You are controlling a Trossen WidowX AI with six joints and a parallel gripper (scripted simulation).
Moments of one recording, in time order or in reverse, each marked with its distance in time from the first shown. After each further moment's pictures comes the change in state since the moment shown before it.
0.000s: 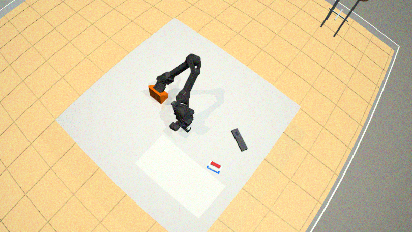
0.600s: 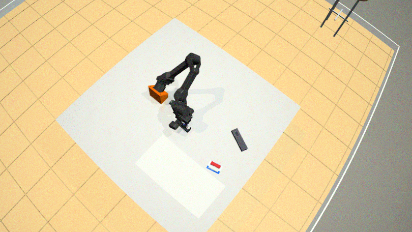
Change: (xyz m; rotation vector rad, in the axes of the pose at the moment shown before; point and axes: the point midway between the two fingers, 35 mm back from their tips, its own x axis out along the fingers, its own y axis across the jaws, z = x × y) arm 0.001 0.005 -0.007 0.007 -0.088 -0.003
